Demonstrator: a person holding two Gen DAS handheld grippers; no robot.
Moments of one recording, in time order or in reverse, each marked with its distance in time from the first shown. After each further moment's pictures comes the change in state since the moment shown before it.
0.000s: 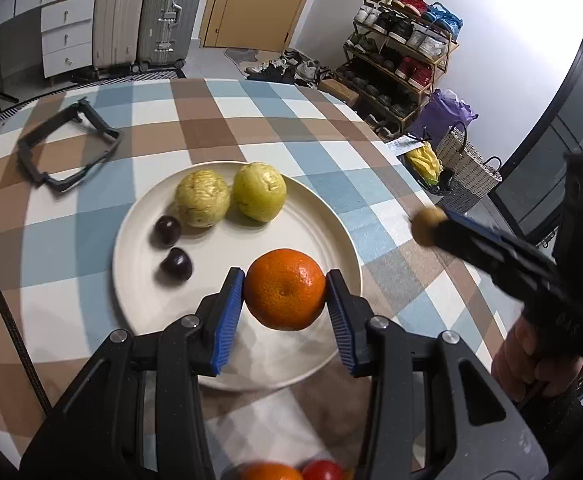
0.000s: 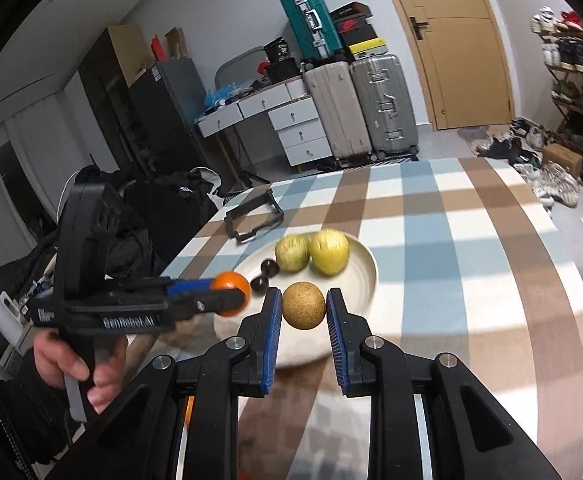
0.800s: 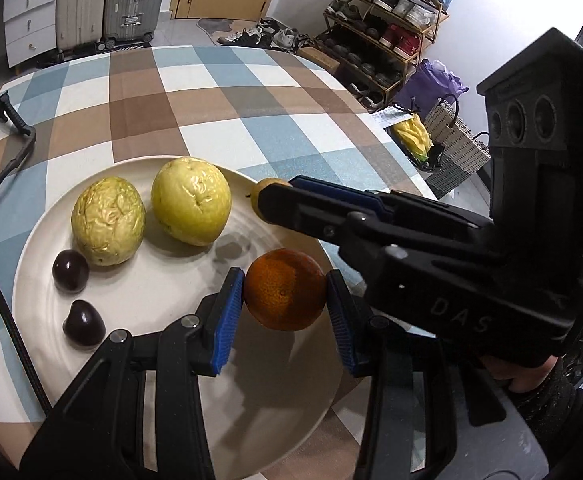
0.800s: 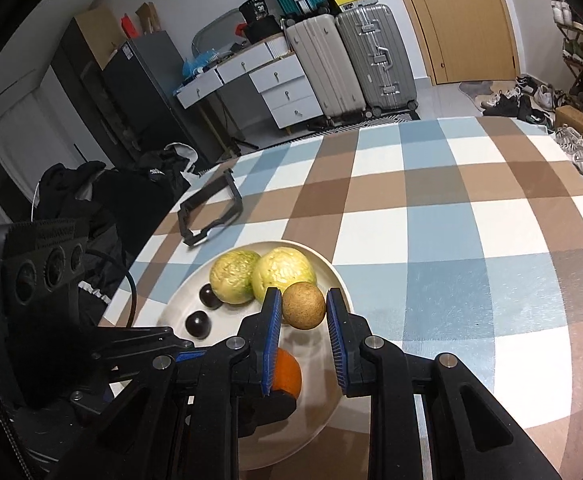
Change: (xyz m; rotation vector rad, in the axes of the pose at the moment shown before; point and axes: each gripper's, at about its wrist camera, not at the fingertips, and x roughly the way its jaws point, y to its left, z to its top) left arm 0.093 -0.023 0.033 0.034 0.120 -0.072; right arm 0.118 -0.059 0.034 0.074 0.165 0.001
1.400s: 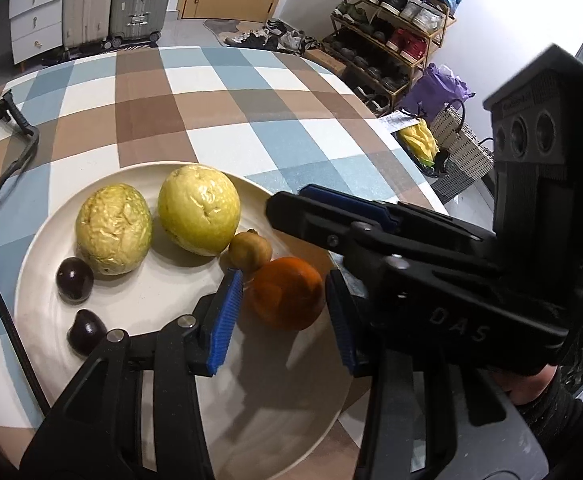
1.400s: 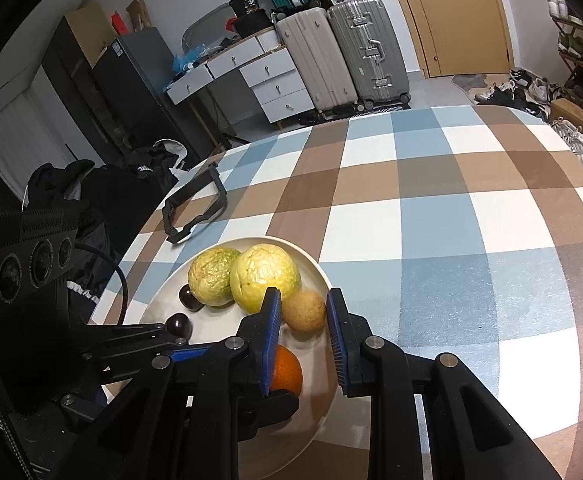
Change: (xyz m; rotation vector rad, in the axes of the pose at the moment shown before) left arm 0.000 0.006 0.005 -0.023 -0.010 0.016; right arm 0.010 -0.005 0.000 0.026 0.009 -0.030
